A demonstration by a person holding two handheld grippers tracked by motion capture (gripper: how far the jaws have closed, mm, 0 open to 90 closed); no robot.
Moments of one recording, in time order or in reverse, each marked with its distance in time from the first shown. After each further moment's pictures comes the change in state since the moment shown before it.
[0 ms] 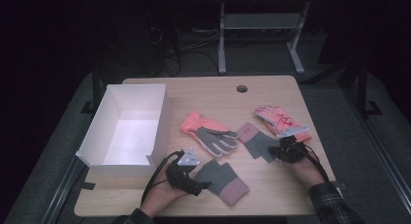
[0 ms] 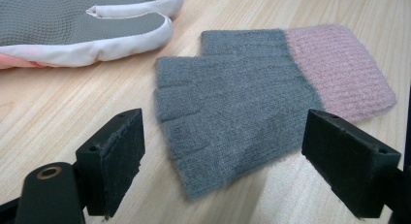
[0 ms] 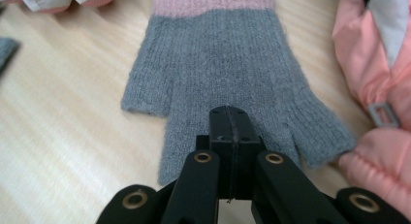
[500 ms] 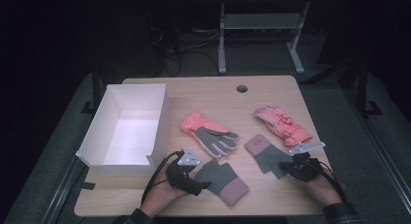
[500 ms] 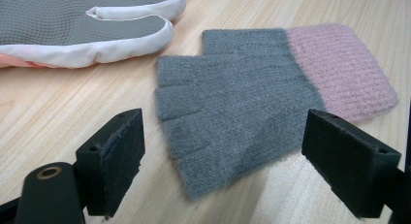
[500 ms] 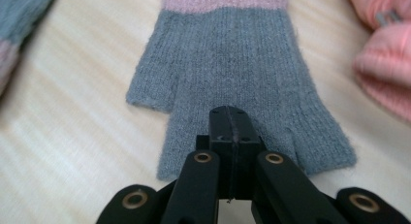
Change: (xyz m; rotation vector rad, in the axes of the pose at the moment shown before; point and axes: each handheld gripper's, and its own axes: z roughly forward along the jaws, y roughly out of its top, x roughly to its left) left arm 0.000 0.000 0.000 0.008 0.002 -0.003; right arm 0.014 -0.044 -0.037 0.023 0.011 0.012
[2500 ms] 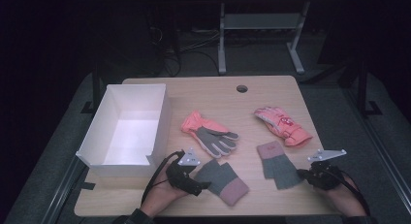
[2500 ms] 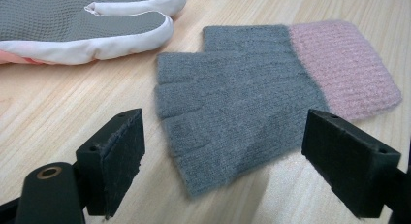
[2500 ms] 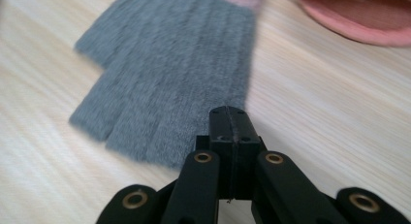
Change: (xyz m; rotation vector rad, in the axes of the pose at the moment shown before) left arm 0.000 0.000 0.001 0.013 -0.001 0.002; right arm -0.016 -0.031 -0.030 0.046 -0.046 0.028
